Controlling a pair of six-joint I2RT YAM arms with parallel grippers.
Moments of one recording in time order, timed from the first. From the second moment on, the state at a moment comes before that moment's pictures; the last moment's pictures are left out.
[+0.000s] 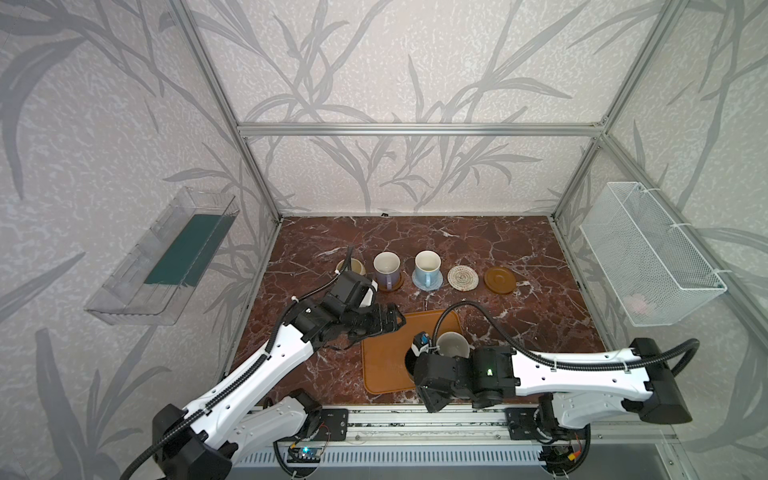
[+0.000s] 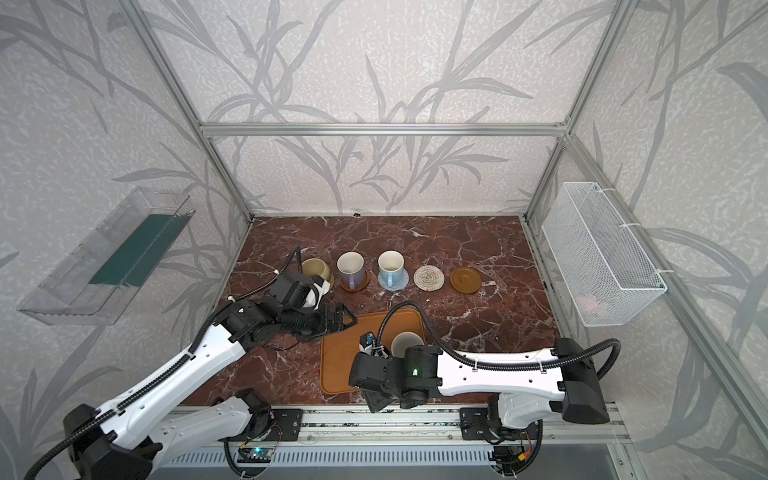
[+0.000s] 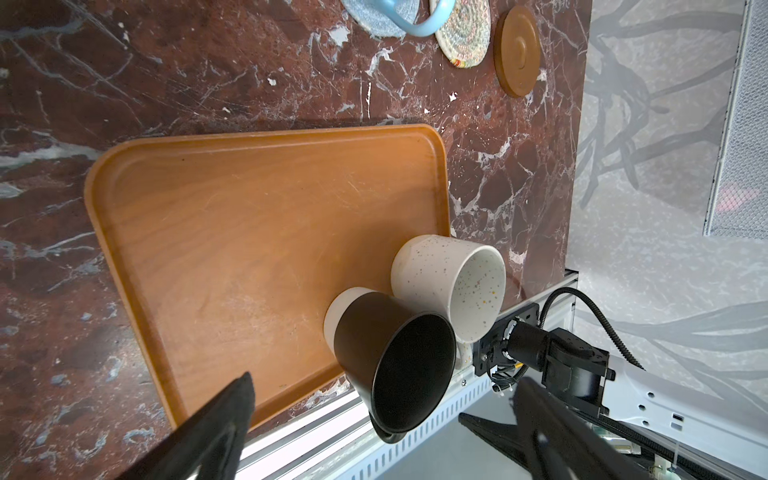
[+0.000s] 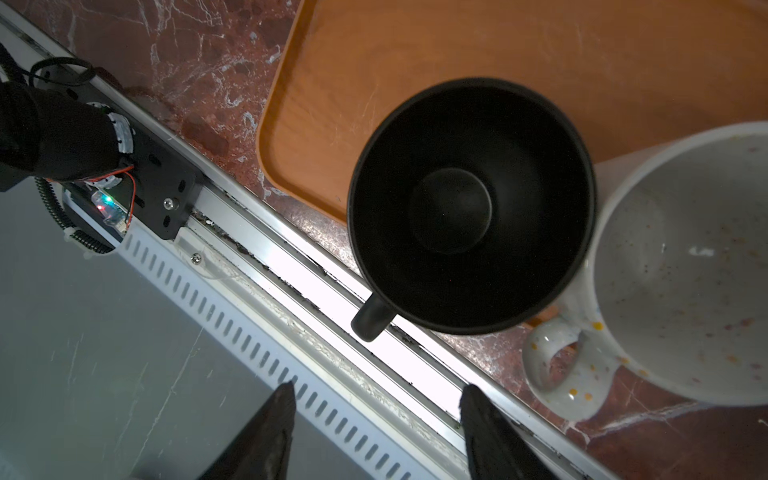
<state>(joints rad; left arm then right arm) -0.61 1.01 0.92 -0.83 0.33 -0.81 1.45 1.36 1.08 -0.87 0.13 0.91</state>
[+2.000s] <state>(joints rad) -0.59 0.73 0.55 -0.63 0.28 -1.08 1.31 1.70 1.23 -0.88 0.15 0.87</state>
